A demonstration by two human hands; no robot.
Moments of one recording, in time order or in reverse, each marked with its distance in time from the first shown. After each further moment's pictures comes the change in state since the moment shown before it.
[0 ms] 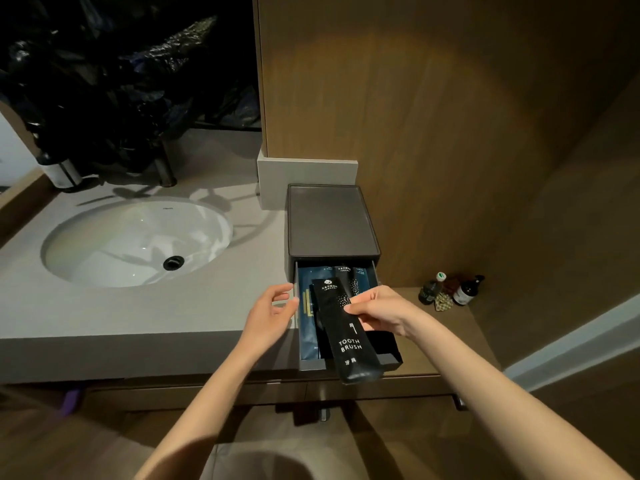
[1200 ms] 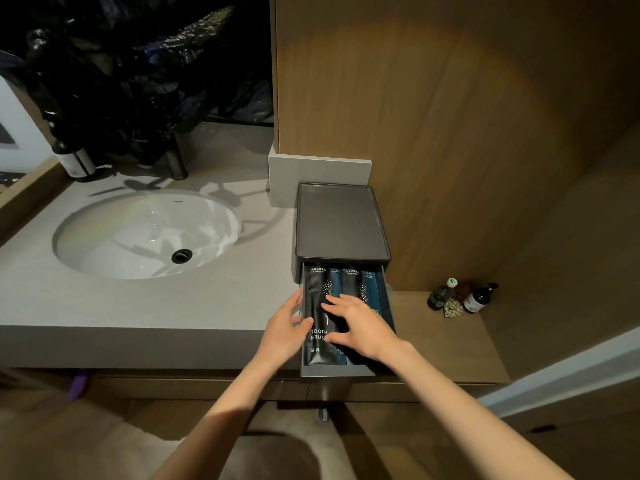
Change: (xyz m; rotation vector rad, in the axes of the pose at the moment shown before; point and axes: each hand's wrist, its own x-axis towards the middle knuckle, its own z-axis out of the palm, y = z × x) left_hand 0.013 -0.021 0.033 -0.015 -0.062 -0.062; right_hand 0.029 0.029 0.029 -1.060 0.049 -0.567
